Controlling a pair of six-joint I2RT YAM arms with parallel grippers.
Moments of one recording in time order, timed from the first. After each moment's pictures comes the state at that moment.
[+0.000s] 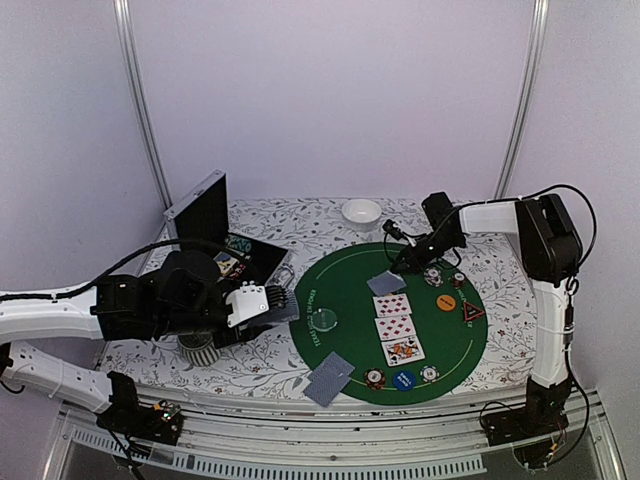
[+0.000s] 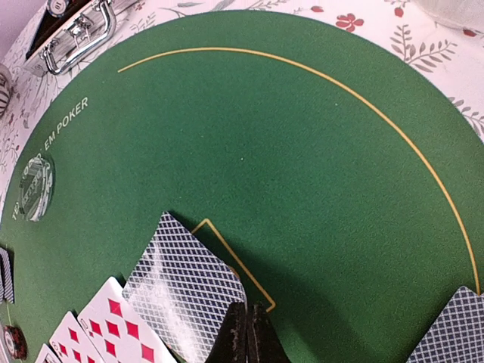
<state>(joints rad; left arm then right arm) -1.10 1.05 0.76 -0.37 -0.22 0.47 0.32 2.17 1.53 -0.52 -0.60 -0.43</state>
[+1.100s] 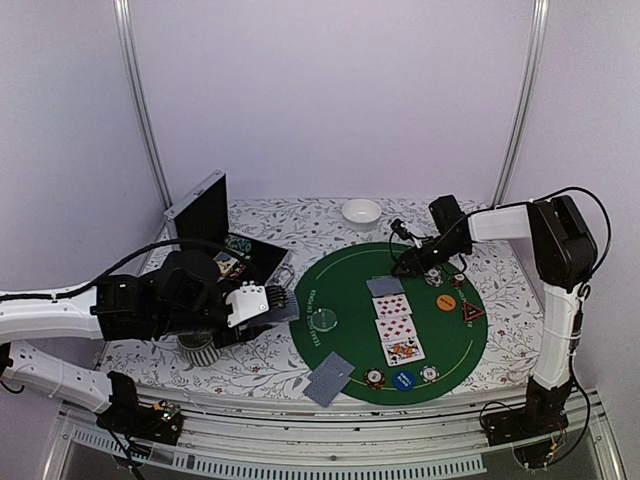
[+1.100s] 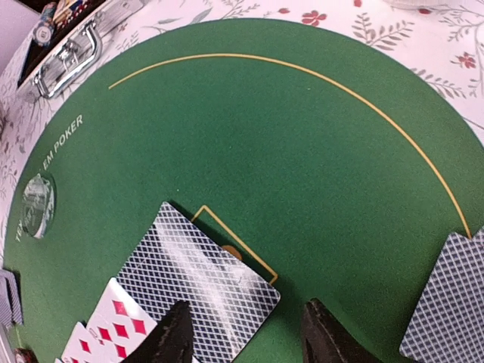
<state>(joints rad) -1.10 1.05 0.76 -0.37 -0.22 0.47 0.32 2.06 1.36 -0.35 -0.56 -0.27</state>
